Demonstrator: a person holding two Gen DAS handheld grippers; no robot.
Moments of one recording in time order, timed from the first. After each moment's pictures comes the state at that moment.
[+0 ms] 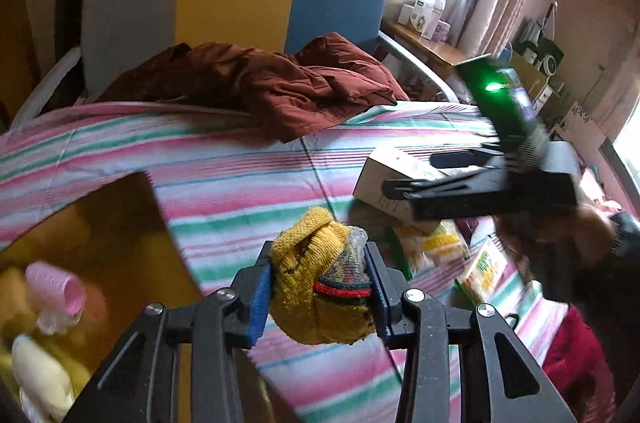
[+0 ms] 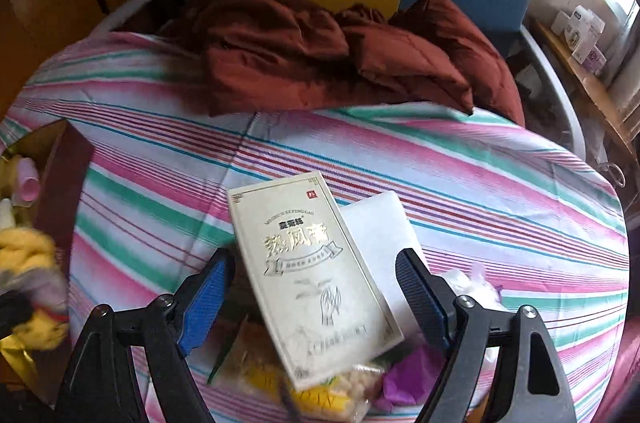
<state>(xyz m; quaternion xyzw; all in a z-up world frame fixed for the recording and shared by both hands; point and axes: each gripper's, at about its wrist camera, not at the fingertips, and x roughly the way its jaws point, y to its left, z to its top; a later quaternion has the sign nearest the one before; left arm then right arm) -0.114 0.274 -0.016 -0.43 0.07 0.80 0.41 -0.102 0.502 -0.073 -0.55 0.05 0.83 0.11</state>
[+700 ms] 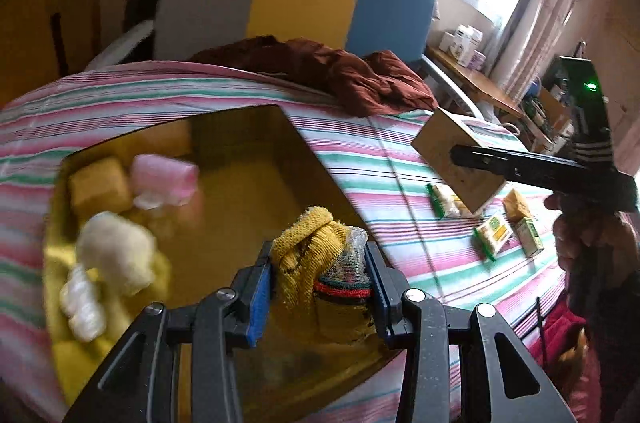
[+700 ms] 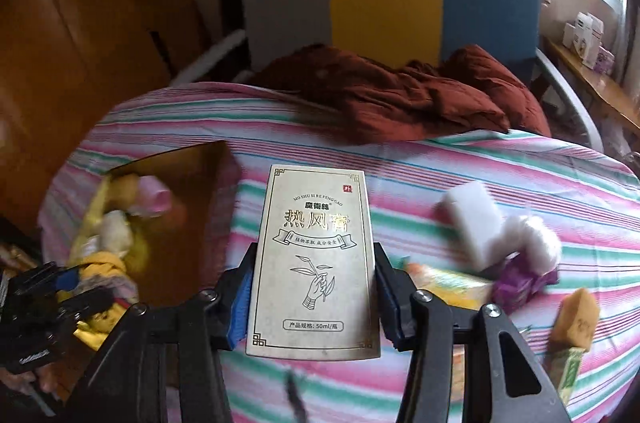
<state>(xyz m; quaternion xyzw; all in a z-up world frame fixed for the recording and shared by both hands) -0.069 0.134 -0.009 -0.43 0.02 0.84 0.34 -0.026 0.371 0.010 -0.43 0.11 0.89 0.03</state>
